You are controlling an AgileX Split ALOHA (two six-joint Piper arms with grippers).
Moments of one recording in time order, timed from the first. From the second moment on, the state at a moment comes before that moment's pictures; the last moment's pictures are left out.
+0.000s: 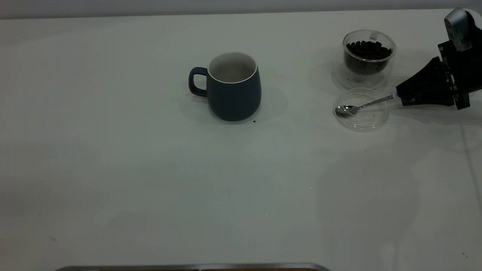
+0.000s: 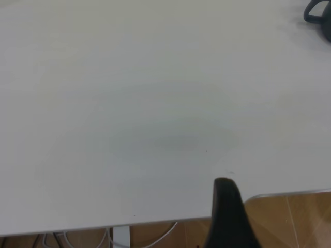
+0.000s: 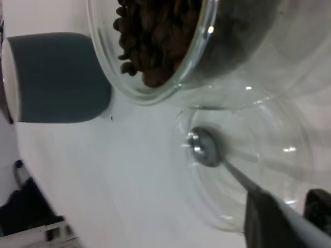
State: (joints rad) left arm -0.08 -0.02 -0.48 0.02 1.14 0.01; right arm -0.32 2.69 -1.59 1.12 1.13 -1.11
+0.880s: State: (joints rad) left arm -0.08 -0.02 -0.48 0.02 1.14 0.01; right arm -0.32 2.37 -1.59 1.07 1.17 -1.12
